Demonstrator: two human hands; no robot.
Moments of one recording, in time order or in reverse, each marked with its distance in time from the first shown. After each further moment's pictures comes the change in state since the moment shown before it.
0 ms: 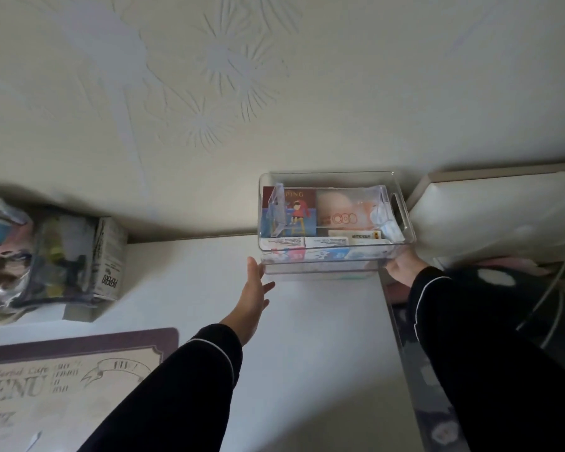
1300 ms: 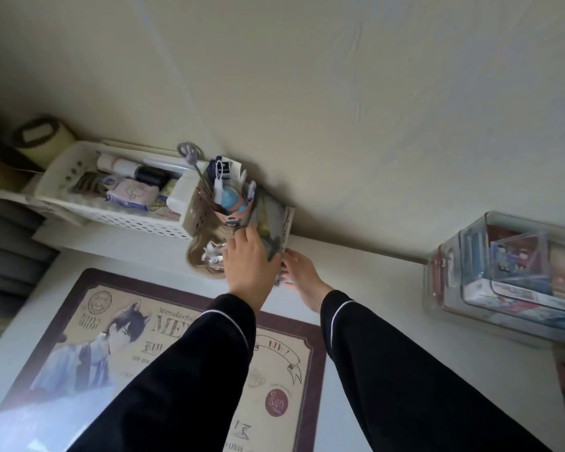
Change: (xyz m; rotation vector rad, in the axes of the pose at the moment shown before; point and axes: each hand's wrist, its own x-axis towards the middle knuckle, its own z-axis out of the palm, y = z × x) left_hand -0.047 0.049 -0.309 1.017 0.846 0.336; right_hand -0.180 0.179 0.431 -0.567 -0.664 -0.007
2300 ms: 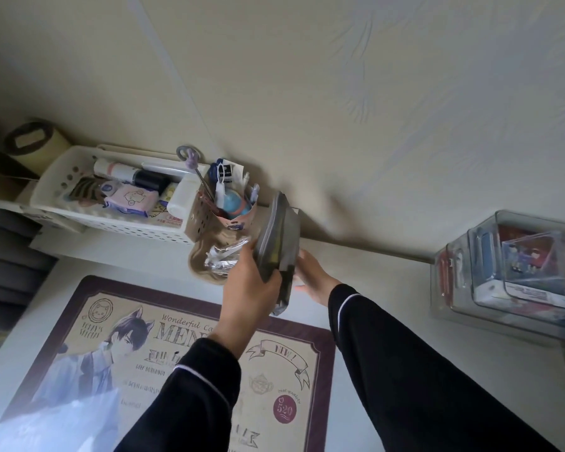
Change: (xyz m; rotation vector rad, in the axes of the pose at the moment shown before) left_hand -0.025 -0.017 -0.021 -0.456 -0.099 -0.059; right_hand 0.029 0.000 -0.002 -0.031 -0.023 0.094
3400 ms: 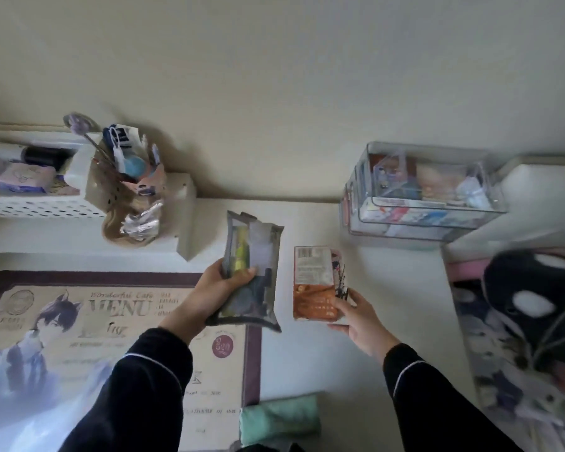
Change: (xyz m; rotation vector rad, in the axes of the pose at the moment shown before) left_hand -0.098 0.015 0.045 -0.649 -0.714 -0.292; right_hand -0.196 0.200 -0.163 0.518 0.337 0.051
